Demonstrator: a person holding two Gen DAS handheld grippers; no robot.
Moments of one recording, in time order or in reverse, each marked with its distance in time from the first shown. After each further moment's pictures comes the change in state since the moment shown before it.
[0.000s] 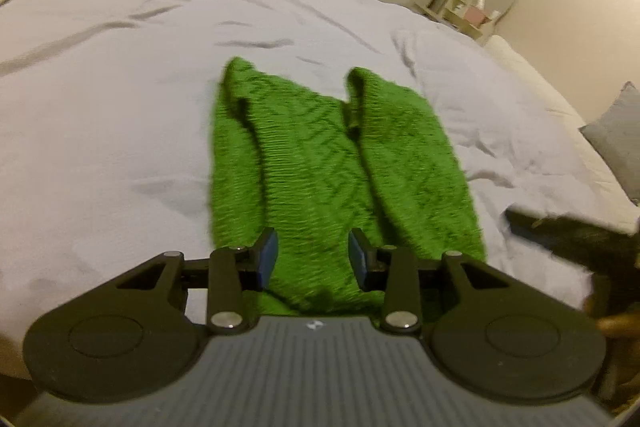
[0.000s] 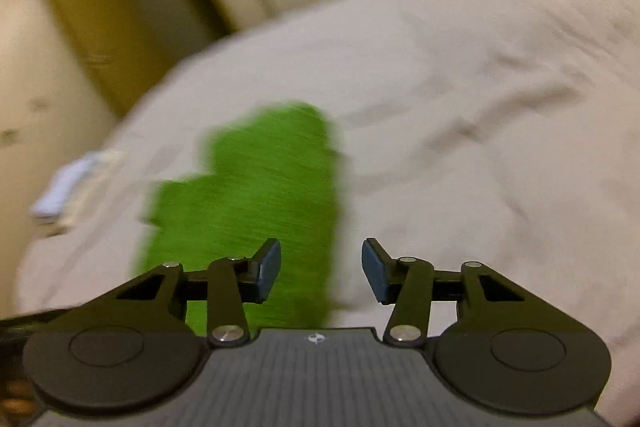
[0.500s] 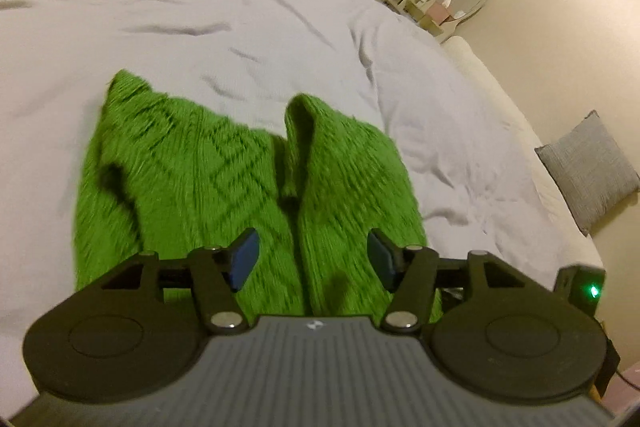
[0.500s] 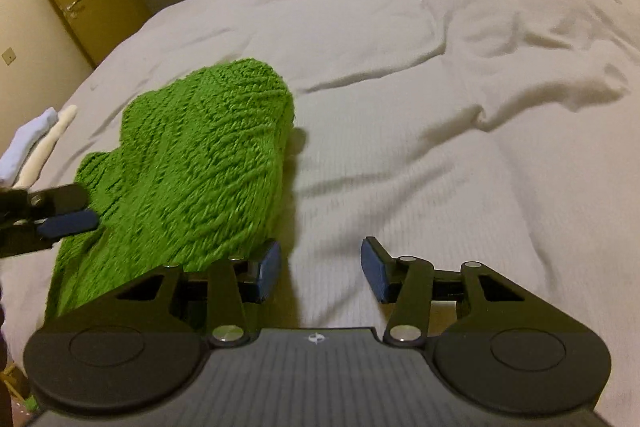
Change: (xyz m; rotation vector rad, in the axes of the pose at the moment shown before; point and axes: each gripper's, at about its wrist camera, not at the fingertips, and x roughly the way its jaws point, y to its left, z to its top) left arm 0.114 0.000 0.080 -0.089 0.093 -0.206; right arm 0.094 -0.005 0.037 -0.096 0.096 -0.035
